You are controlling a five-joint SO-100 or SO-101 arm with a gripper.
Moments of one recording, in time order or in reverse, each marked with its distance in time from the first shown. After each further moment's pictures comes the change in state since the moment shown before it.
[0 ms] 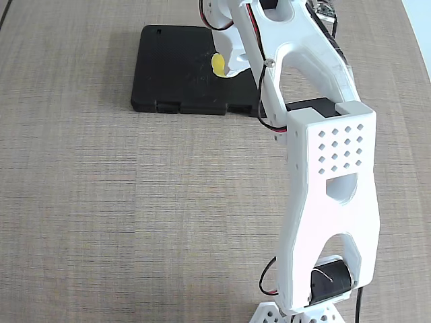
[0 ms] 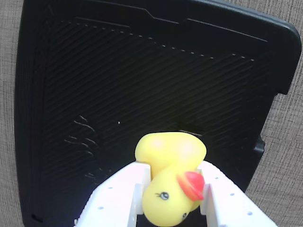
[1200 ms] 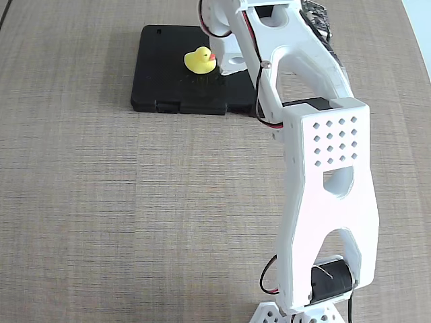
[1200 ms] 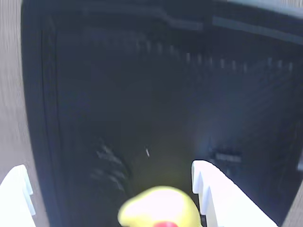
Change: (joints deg) arm 2.5 -3.3 -0.4 -7.2 6.9
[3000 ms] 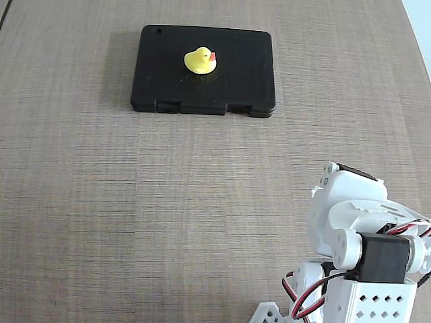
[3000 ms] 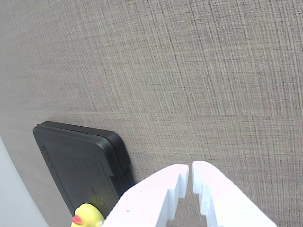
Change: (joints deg) arm 19.2 143.0 119.9 -2.3 0.0
